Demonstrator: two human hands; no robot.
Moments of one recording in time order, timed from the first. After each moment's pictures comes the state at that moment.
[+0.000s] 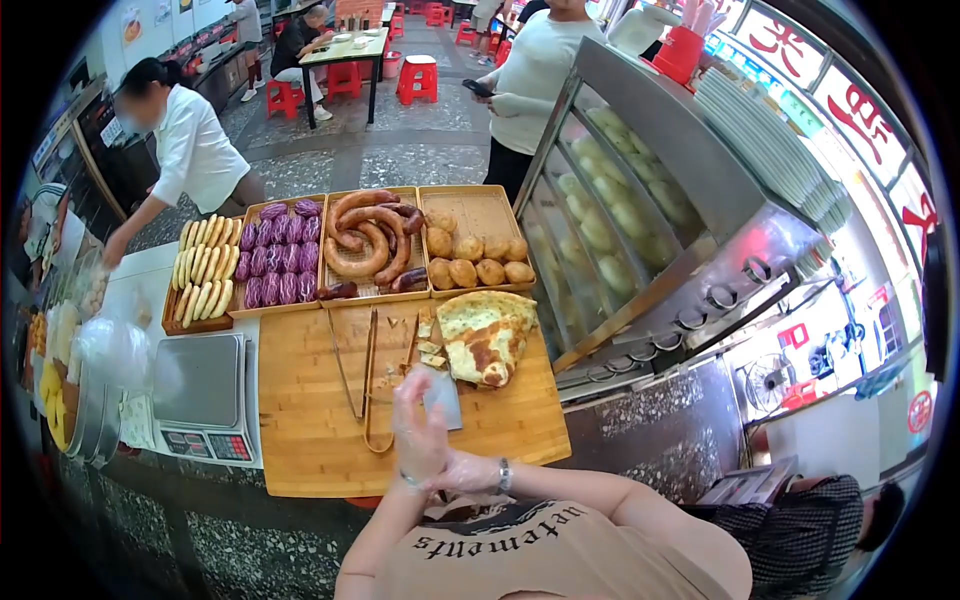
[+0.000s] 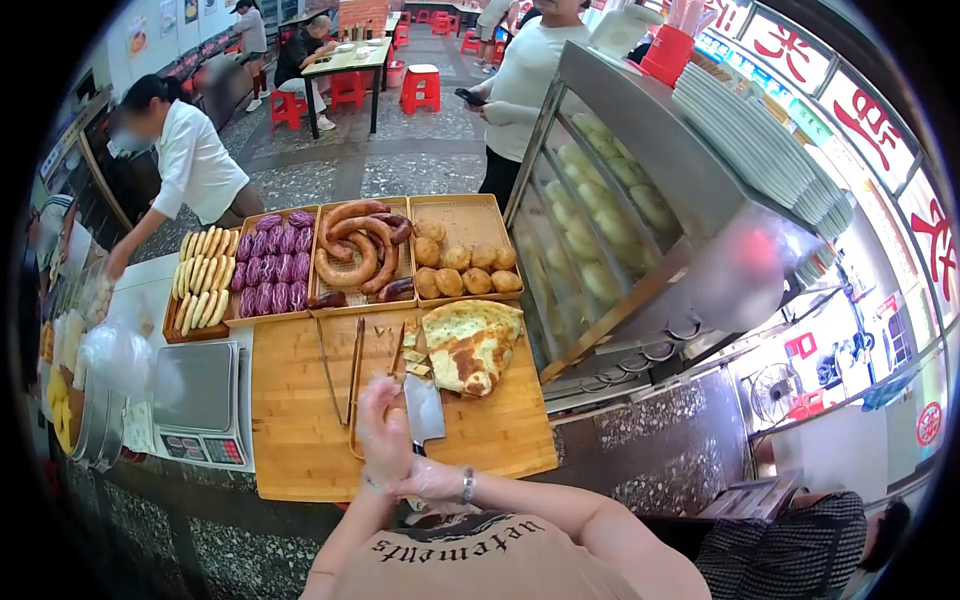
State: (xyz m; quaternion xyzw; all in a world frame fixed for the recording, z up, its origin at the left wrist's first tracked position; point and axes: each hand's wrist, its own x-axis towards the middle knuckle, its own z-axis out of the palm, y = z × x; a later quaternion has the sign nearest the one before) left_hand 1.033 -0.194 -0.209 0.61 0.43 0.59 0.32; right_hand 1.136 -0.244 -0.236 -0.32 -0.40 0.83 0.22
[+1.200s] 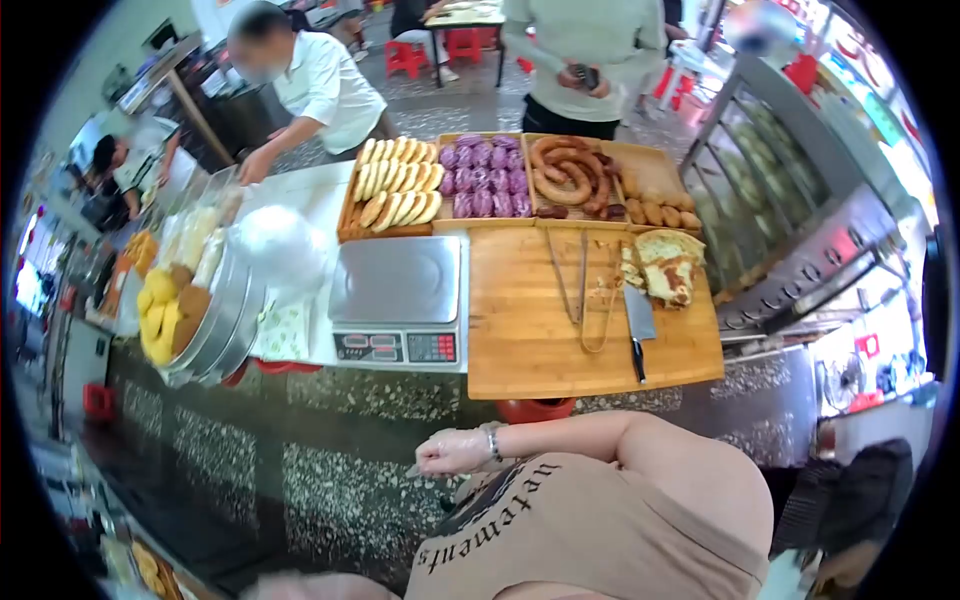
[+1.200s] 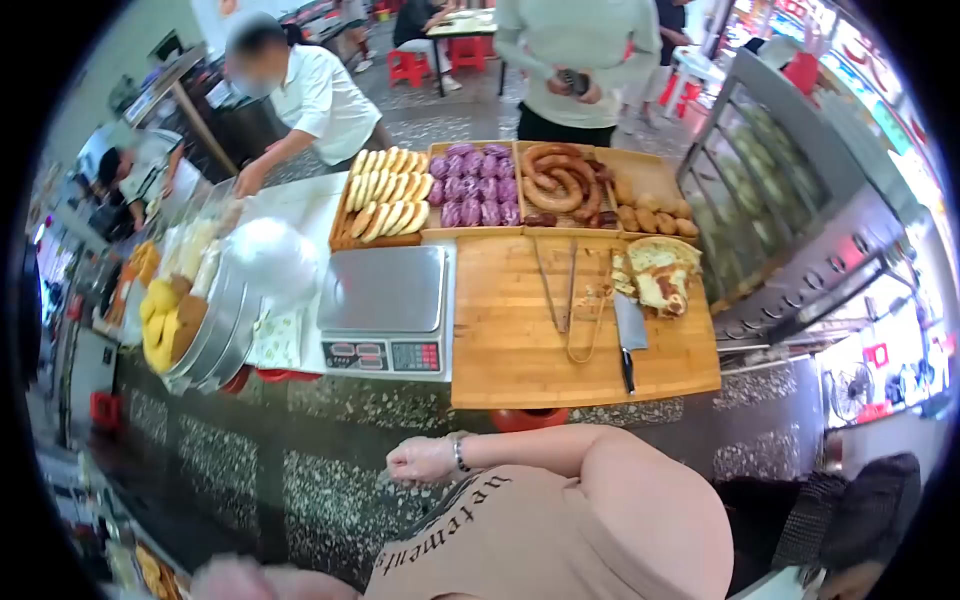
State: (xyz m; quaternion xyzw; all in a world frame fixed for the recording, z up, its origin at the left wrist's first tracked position) left_hand 0.431 -0.484 -0.035 0.44 0.02 0.73 0.52; right_hand 0.667 -0.320 -0.246 -0.15 -0.73 0.67 0.02
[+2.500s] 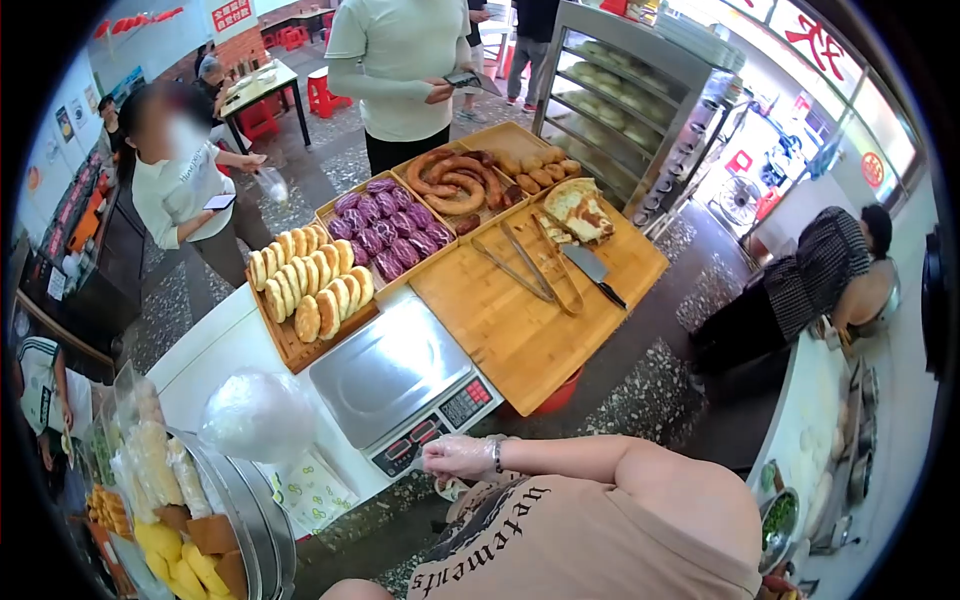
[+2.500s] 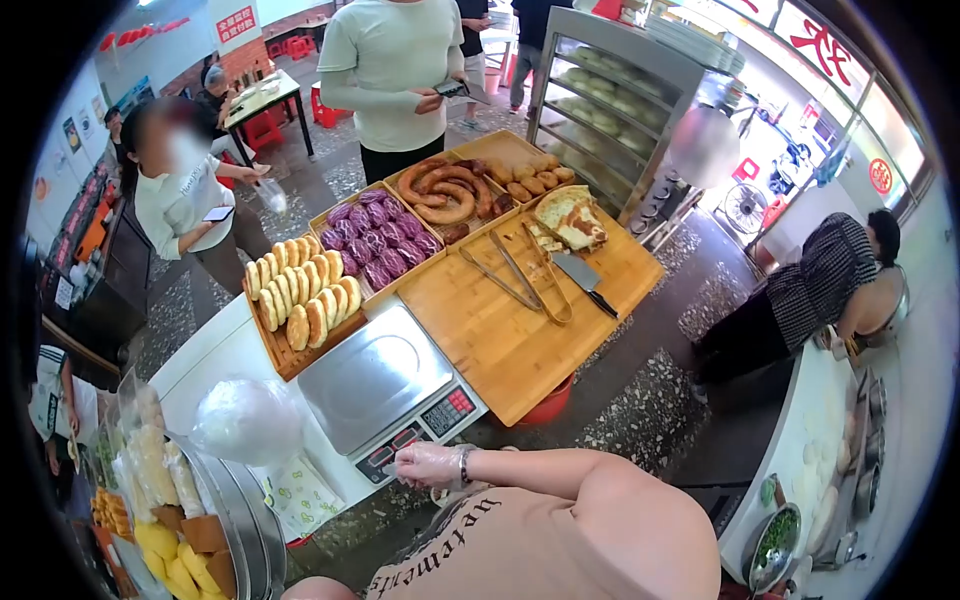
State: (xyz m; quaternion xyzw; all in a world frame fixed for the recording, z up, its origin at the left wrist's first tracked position) left_hand 0.305 -0.163 -0.068 0.68 0.05 0.61 0.39; right_hand 0.491 -0.204 -0.265 -0.49 -0.45 0.70 0.27
